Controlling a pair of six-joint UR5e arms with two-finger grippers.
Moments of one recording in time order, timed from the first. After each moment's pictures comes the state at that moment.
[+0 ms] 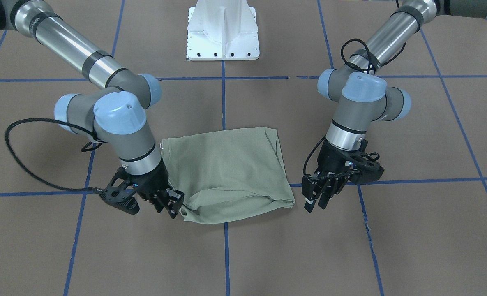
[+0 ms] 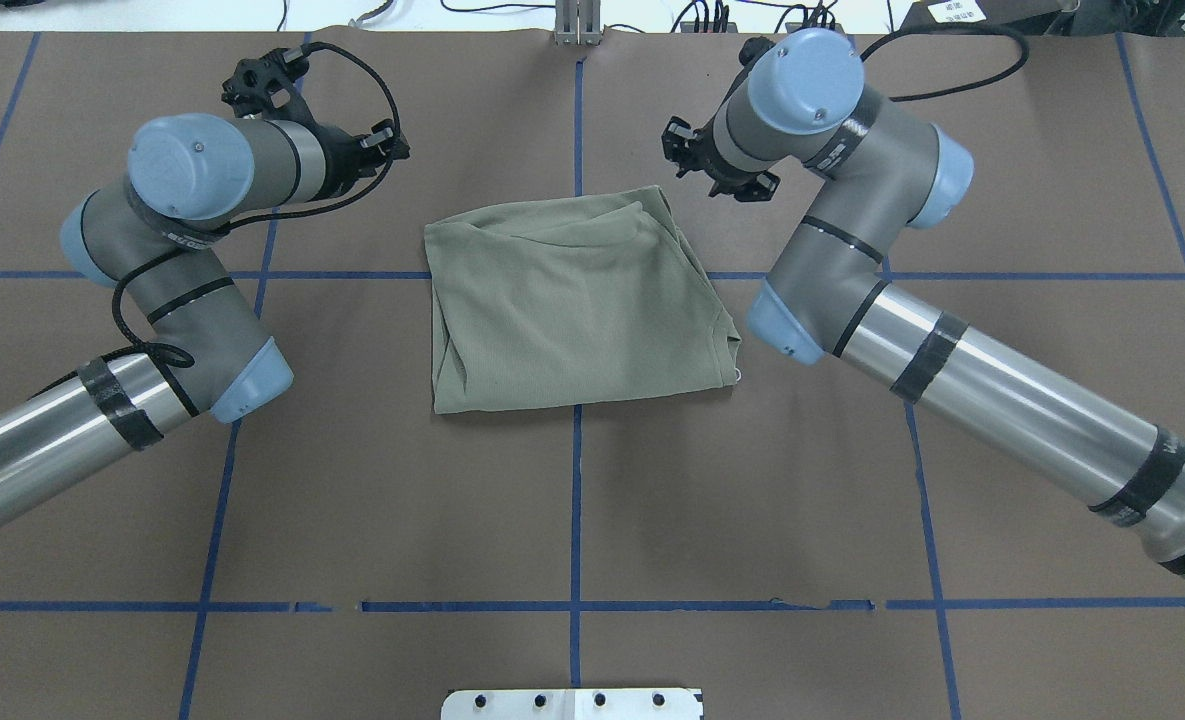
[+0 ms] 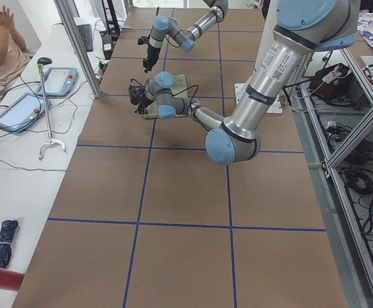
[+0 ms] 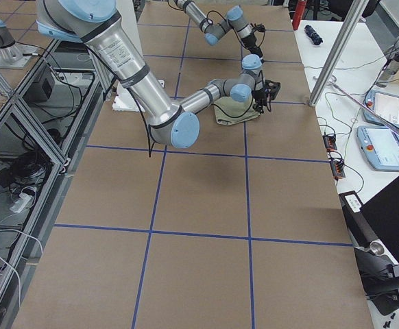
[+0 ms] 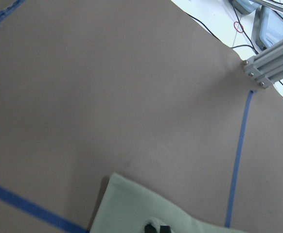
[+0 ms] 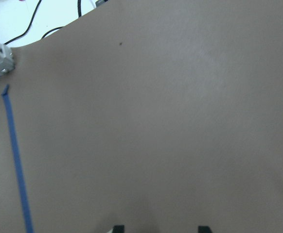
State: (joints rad) left arm -0.80 -2.15 -1.34 -2.42 -1.62 -1.46; right arm 0.82 -0.82 1.24 -1.08 1.85 1.46
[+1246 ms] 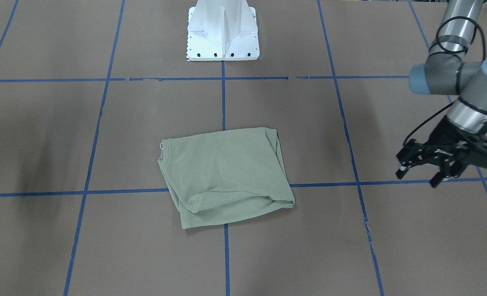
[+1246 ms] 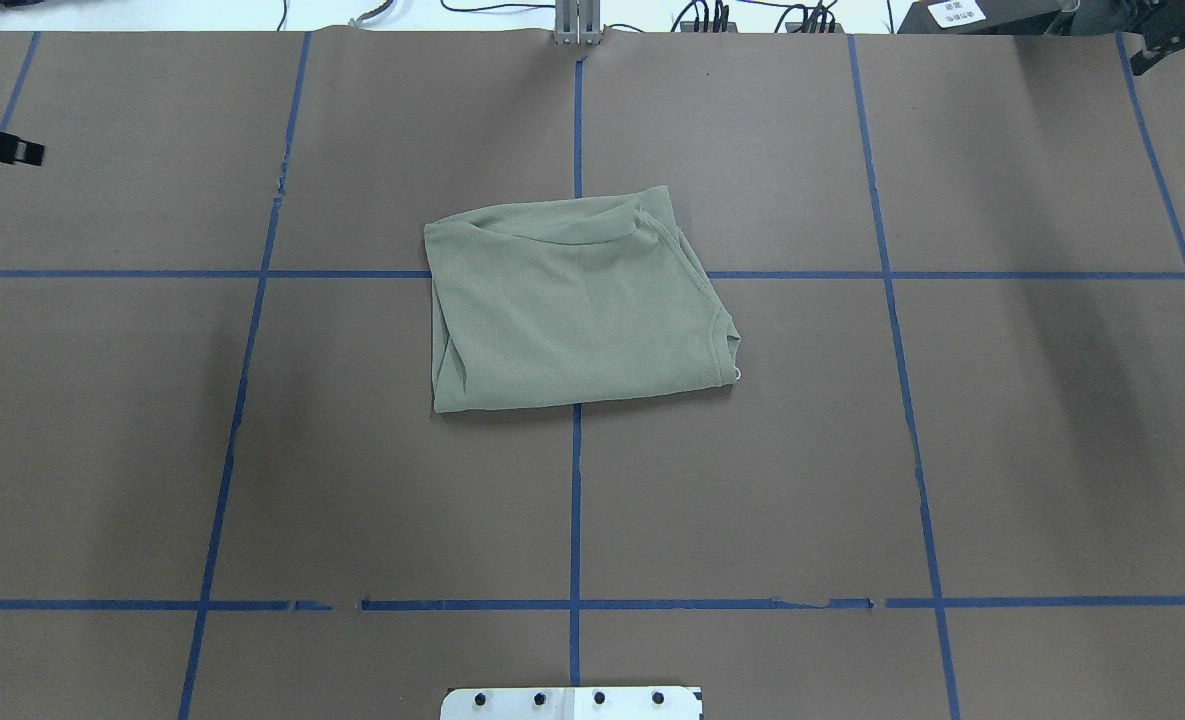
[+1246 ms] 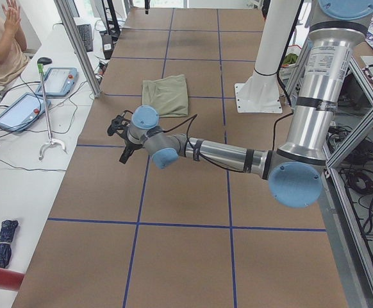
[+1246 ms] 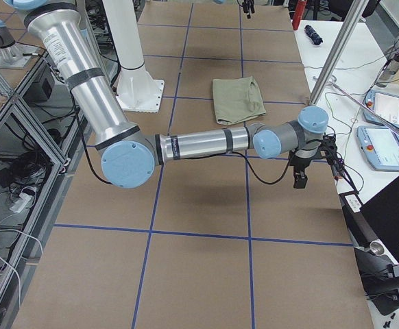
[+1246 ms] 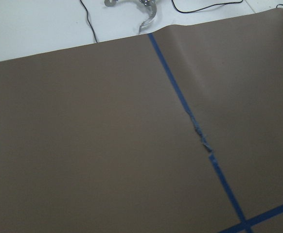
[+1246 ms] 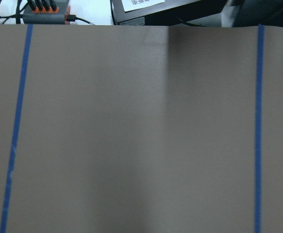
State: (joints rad) left arm -1.33 -1.74 -1.54 -2.29 -2.27 -0.39; right arm 1.46 -1.10 1.26 -1.44 2.33 0.23
